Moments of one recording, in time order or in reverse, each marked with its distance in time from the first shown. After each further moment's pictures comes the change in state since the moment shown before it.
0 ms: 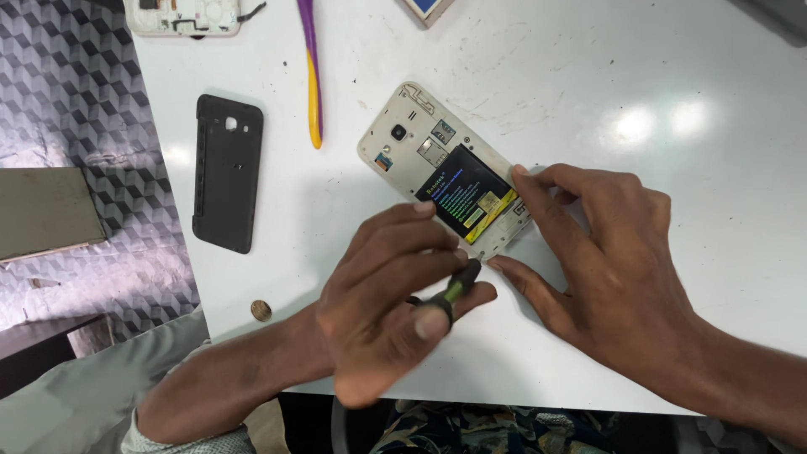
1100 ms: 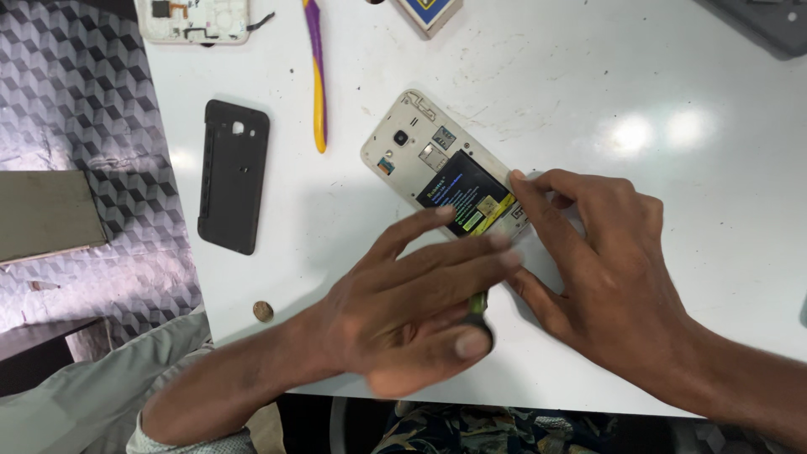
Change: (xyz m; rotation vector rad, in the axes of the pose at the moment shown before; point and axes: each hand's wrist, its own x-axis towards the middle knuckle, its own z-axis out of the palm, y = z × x) left_hand -0.007 -0.002 0.001 -0.008 -0.235 -0.004; right_hand 0.000 0.000 -0.001 -0.003 -0.001 0.003
